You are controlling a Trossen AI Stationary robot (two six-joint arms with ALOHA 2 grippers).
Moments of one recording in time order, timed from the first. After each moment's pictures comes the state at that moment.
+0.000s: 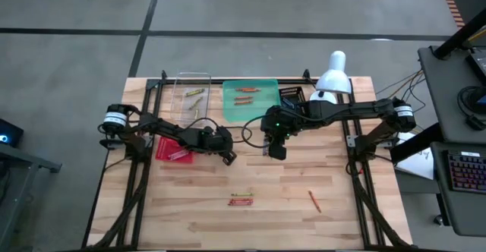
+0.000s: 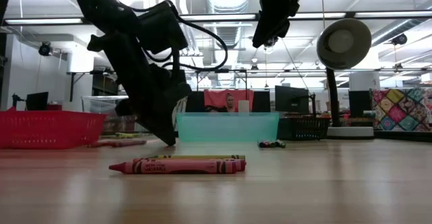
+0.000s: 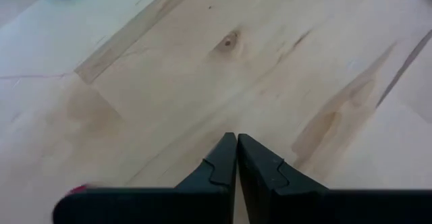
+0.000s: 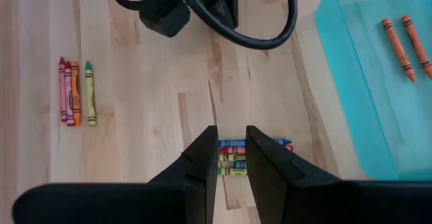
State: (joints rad) left arm -0.02 1.74 0.83 -0.18 -0.31 -0.72; right arm -0.03 1.56 1.38 -0.80 -0.02 0.12
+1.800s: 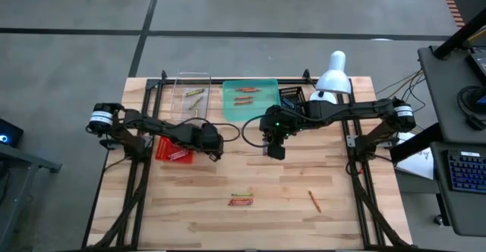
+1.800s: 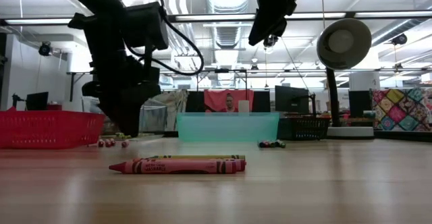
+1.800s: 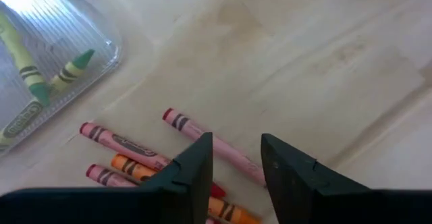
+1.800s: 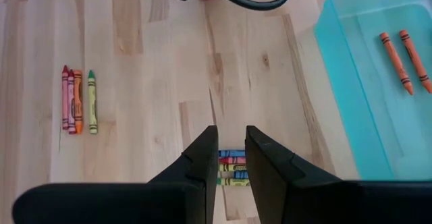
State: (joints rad) left arm -0.02 1.60 0.83 -0.60 -0.36 -0.87; right arm -0.03 1.56 1.38 -0.77 -0.02 0.10
